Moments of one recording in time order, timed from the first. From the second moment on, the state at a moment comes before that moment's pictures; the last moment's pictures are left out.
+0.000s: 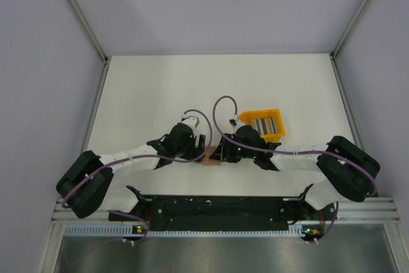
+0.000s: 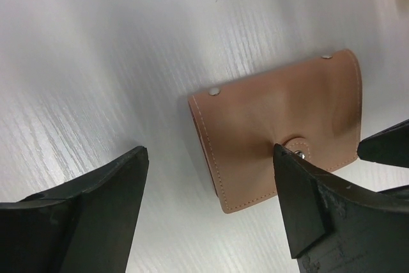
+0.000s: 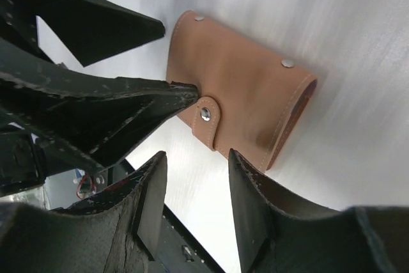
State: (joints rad) left arm -0.73 1.32 0.55 -0.04 -0.06 -0.43; right arm 0.88 1.48 0.55 0.32 -0.18 0.91
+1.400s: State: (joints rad) left arm -0.70 1.32 0.36 0.28 0.02 -0.76; right arm 0.93 1.67 0.57 0.49 -0.17 0.97
